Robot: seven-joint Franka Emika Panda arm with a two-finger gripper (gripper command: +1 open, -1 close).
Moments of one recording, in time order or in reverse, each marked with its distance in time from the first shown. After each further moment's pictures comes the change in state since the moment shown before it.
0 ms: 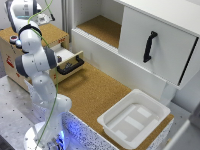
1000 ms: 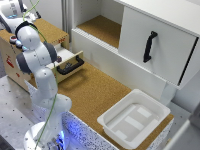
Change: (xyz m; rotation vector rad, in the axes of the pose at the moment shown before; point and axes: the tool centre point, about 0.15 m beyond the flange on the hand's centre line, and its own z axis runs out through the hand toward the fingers) arm -0.001 -0.039 0.008 -0.086 -0.099 0.059
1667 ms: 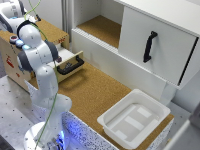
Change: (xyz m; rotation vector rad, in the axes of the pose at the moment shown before) arm 0.010 -0.005 0.045 0.081 -0.058 0.008
